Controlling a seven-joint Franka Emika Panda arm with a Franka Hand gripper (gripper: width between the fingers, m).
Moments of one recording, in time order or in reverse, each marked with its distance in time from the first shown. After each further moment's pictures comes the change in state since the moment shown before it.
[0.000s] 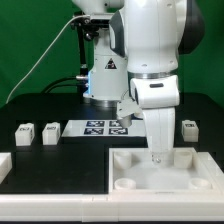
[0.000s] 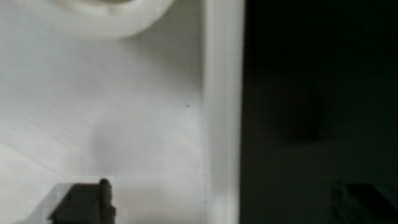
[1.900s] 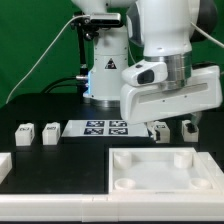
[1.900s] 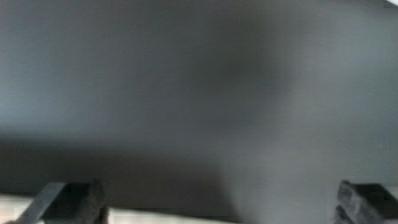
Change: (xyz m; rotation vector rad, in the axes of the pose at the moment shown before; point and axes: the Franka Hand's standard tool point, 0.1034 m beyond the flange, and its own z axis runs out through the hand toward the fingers) arm 0.063 -0.049 -0.013 0.004 0.061 1.420
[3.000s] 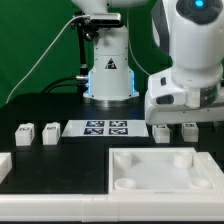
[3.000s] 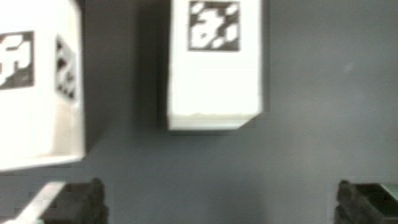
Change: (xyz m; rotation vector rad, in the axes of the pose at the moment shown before) arm -0.031 -0.037 0.011 0.074 -0.602 0.241
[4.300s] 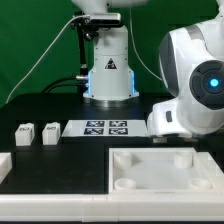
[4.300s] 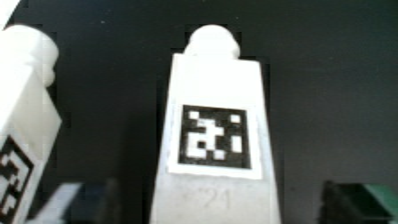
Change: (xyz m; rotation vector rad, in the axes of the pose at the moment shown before) arm -0.017 0.003 0.042 -0.027 -0.343 -0.046
